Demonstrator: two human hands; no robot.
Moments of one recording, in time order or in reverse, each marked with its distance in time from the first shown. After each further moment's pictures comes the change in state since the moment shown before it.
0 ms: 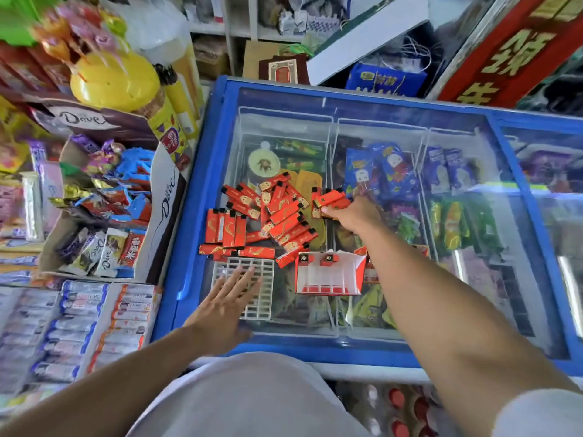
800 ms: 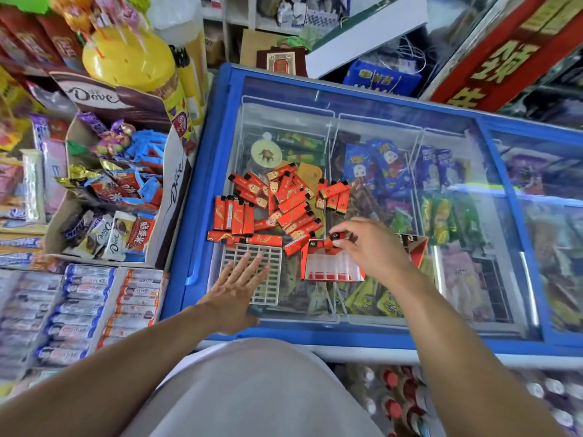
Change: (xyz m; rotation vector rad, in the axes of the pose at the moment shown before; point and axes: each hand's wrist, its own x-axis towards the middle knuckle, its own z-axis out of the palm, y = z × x) left_hand 0.002 0.001 -0.010 -0.045 -0.088 0.006; right_hand -0.121 0.020 -0.009 -0.400 0.015 -0.573
